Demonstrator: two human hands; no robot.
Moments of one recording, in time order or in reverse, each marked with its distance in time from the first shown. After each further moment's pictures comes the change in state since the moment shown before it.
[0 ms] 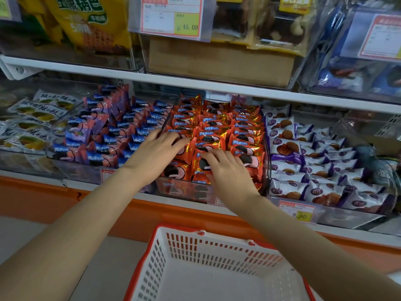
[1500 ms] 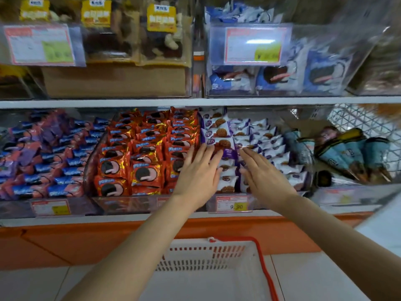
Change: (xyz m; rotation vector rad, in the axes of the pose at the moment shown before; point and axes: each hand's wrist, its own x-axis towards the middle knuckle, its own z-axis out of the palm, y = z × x) left_hand 0.083 0.196 -0.017 -0.308 0.065 0.052; right_hand -0.104 0.154 -0.065 0.010 -0.190 0.313
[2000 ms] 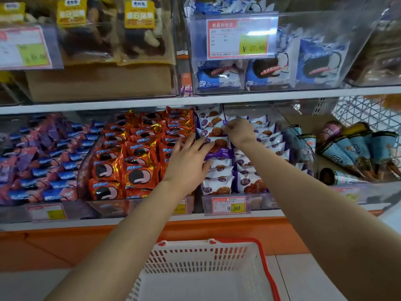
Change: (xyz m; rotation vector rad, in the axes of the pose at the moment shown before) left_hand 0.023 -0.017 -0.007 0.000 -0.040 -0.037; right_hand 0.134 0.003 -0.003 0.601 0.115 0.415
